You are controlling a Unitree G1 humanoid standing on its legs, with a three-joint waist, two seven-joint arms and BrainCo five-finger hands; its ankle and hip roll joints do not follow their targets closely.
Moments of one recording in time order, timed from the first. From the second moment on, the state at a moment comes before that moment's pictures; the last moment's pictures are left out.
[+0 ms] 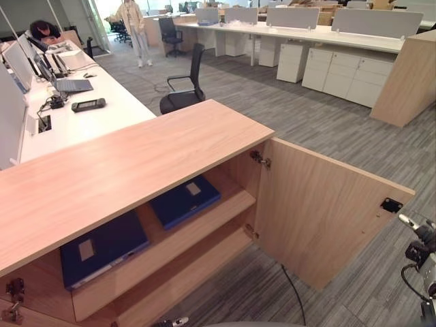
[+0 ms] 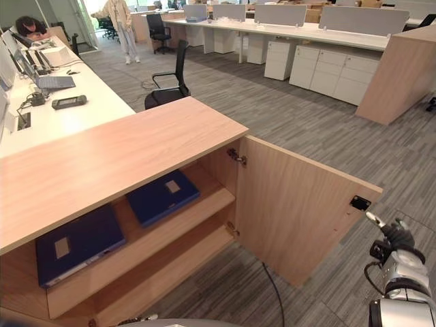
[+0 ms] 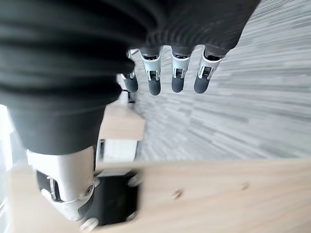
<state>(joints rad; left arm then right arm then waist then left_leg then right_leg) -0.03 0.18 -0.15 1.38 -0.30 0.03 -0.10 -0.35 -0.80 -0.15 1.16 0.57 -0.08 0.01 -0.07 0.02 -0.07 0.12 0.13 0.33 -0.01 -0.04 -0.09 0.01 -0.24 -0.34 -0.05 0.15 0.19</state>
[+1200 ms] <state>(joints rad) -0.01 0.19 -0.05 1.37 -0.34 0.06 -0.13 -0.21 -0.34 0.72 0.29 0.93 0.13 0.38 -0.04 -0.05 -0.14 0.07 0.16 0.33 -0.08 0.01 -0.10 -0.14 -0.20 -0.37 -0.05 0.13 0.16</state>
